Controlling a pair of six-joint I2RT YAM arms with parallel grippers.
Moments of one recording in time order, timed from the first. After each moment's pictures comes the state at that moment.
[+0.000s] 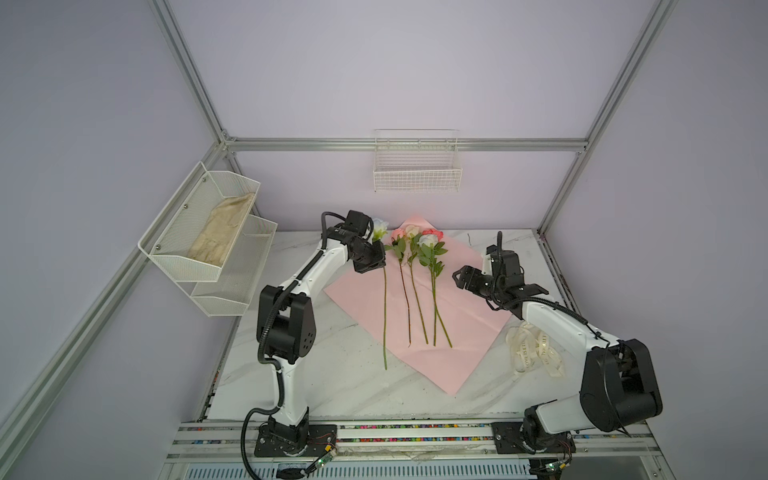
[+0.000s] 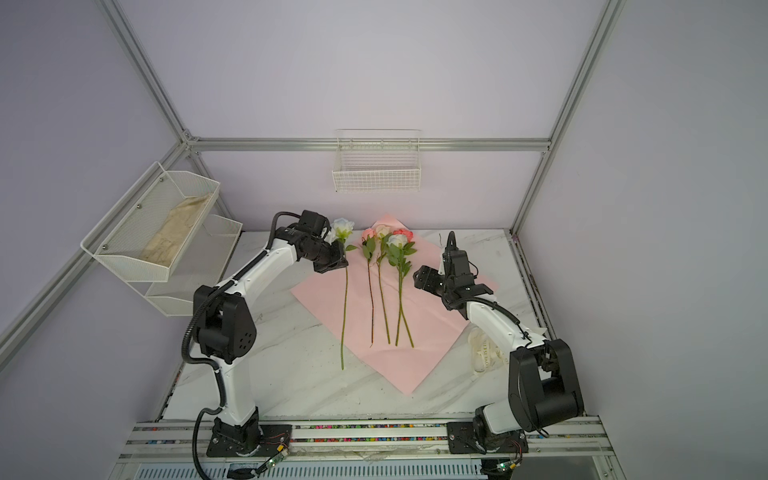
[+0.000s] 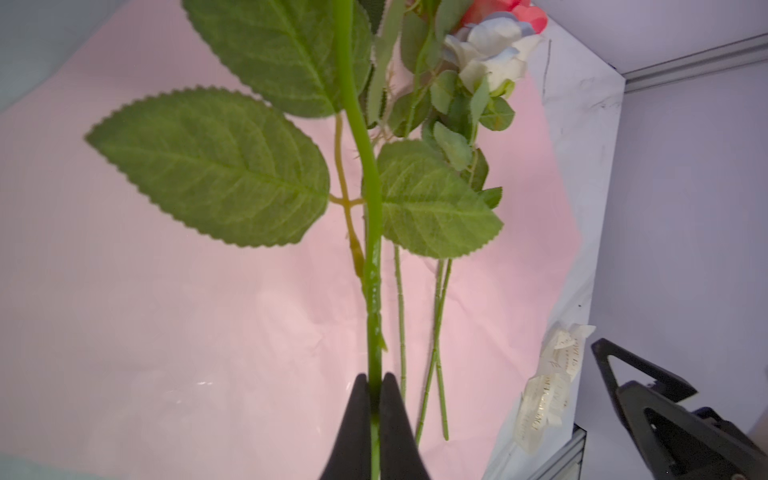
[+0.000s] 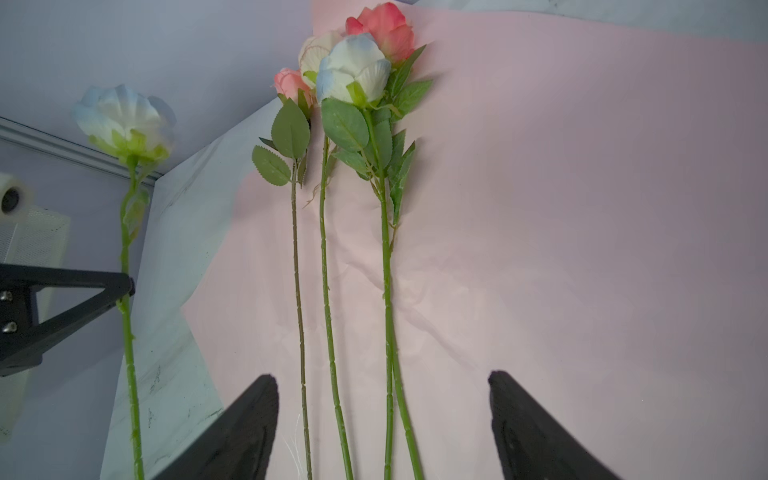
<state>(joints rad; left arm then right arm) -0.34 2.06 1.92 -0.84 0.36 -0.62 0.27 1.45 0.97 -0.19 -0.21 0.60</state>
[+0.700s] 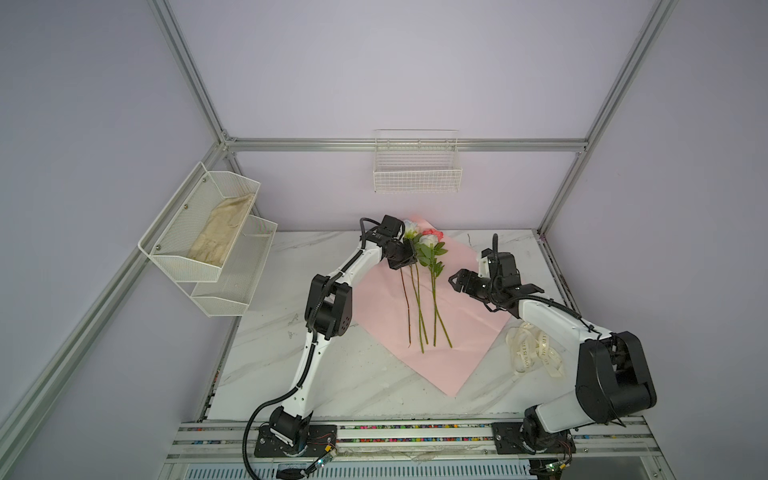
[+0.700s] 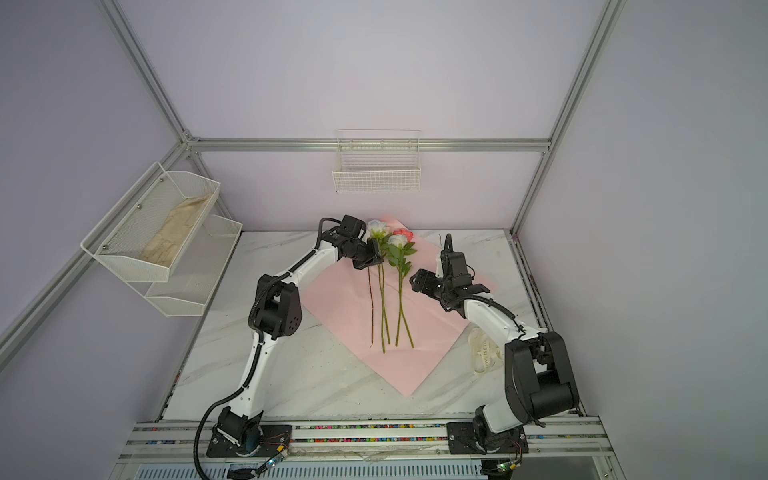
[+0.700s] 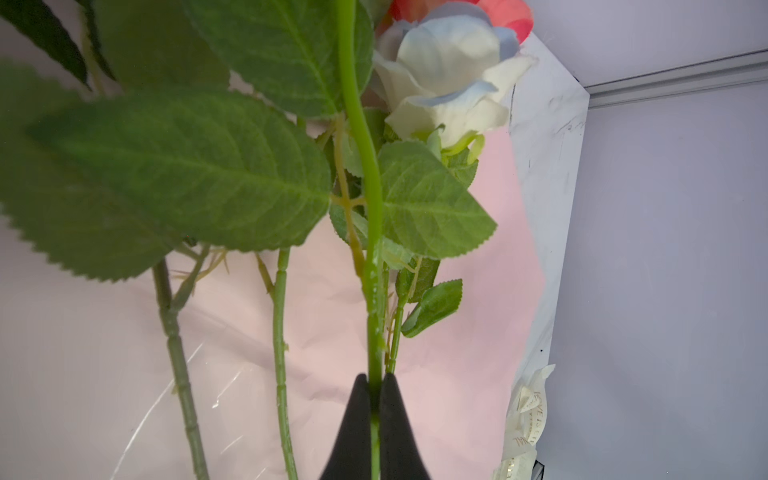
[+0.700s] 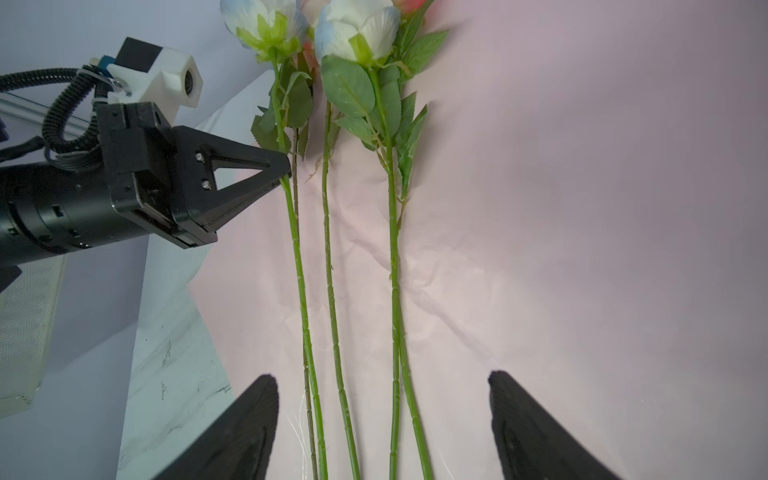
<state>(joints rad) -0.43 2.51 2.32 -0.71 0.42 -0.77 0.27 1.51 0.96 -0.19 -0.28 0.60</state>
